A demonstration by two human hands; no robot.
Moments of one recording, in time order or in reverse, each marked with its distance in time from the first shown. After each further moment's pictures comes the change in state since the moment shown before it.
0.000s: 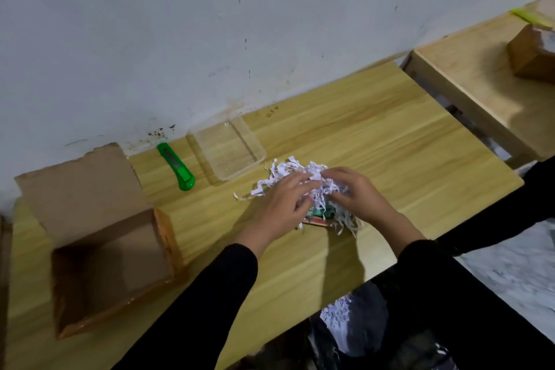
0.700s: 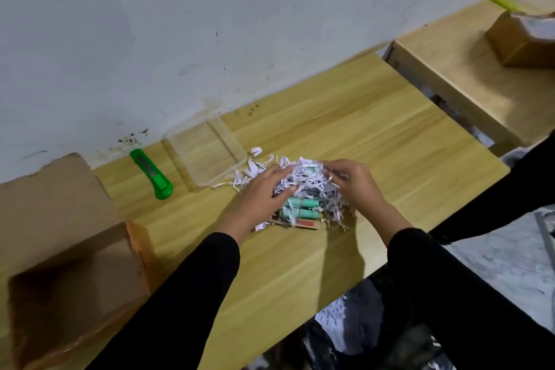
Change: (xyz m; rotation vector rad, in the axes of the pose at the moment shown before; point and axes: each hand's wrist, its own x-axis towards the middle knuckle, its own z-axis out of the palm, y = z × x) left_hand 0.027 -0.028 0.000 -0.051 -0.102 -0.182; right_hand 0.013 0.011 -0.009 -0.026 0.211 0.099
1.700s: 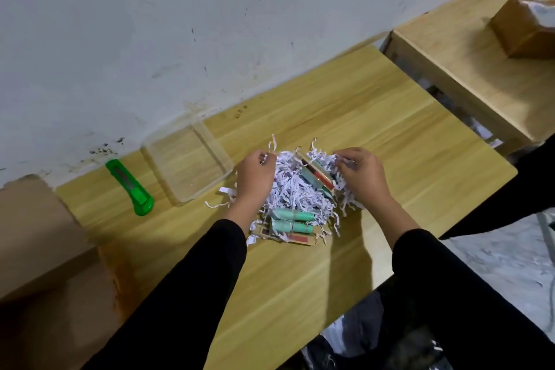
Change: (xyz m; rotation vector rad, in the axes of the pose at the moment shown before) left_hand 0.070 0.022 0.001 -0.372 0.384 -0.326; right_hand 0.033 0.028 -0.006 0.163 0.169 0.244
